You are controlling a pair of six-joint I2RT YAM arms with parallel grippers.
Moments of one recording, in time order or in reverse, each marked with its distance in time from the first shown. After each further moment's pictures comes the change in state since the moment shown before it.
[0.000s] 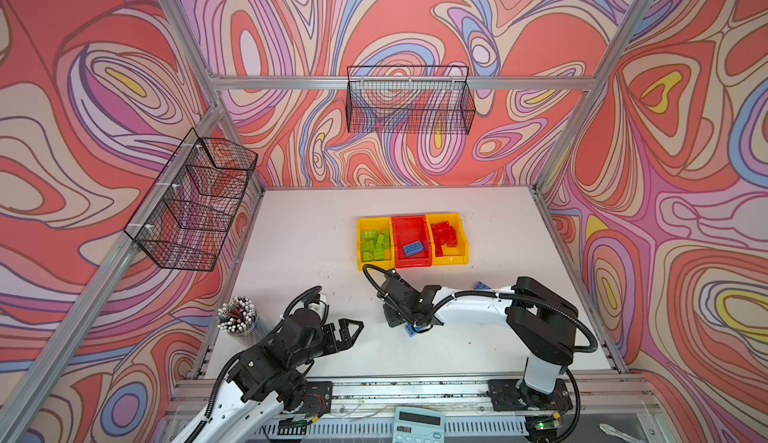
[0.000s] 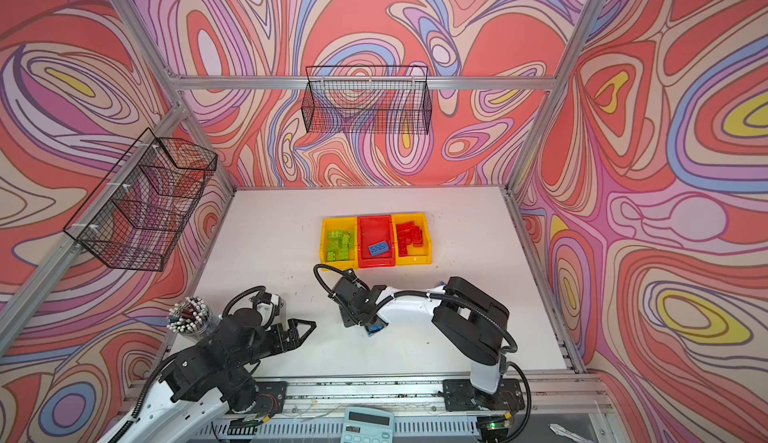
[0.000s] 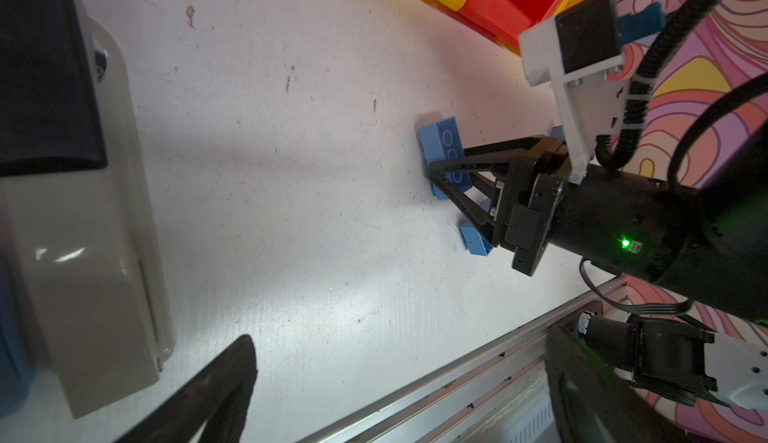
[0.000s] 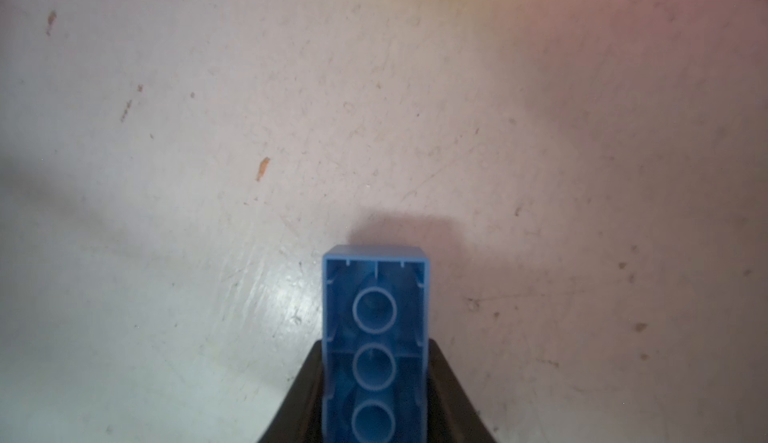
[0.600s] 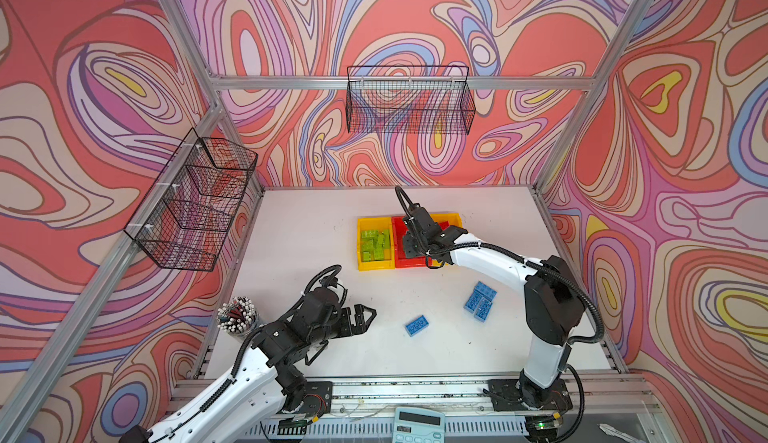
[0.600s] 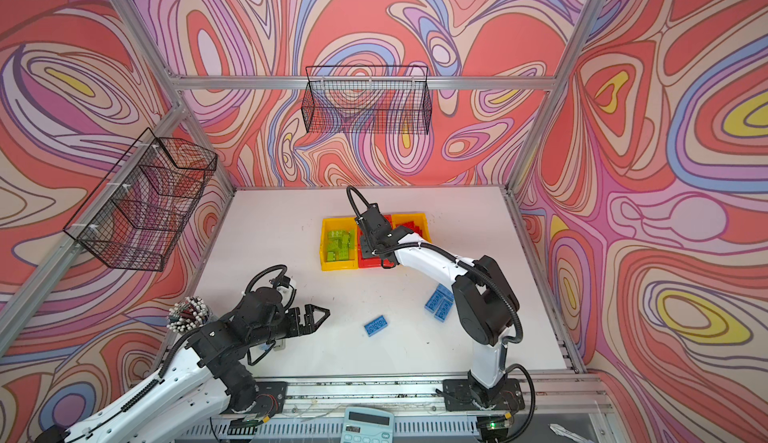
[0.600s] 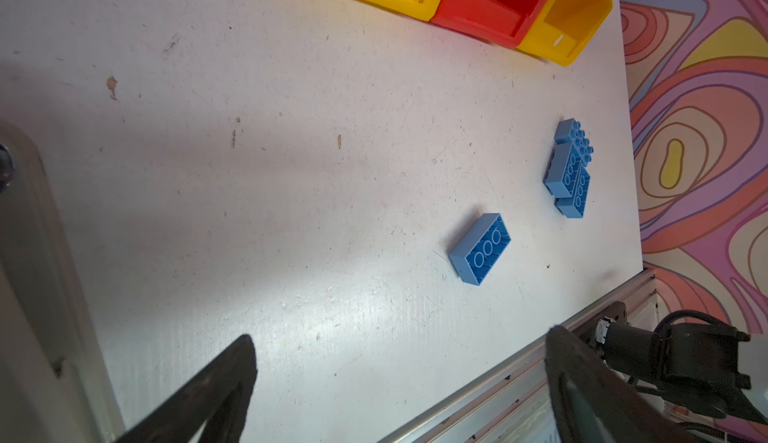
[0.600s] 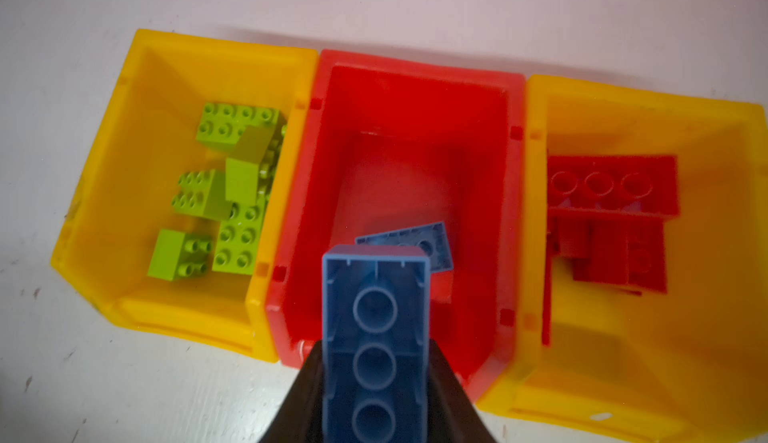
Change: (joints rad) left arm 0.000 0.339 0.091 0.202 0.011 0.100; right arm -0.391 0.054 0.393 -0.137 0.045 -0.252
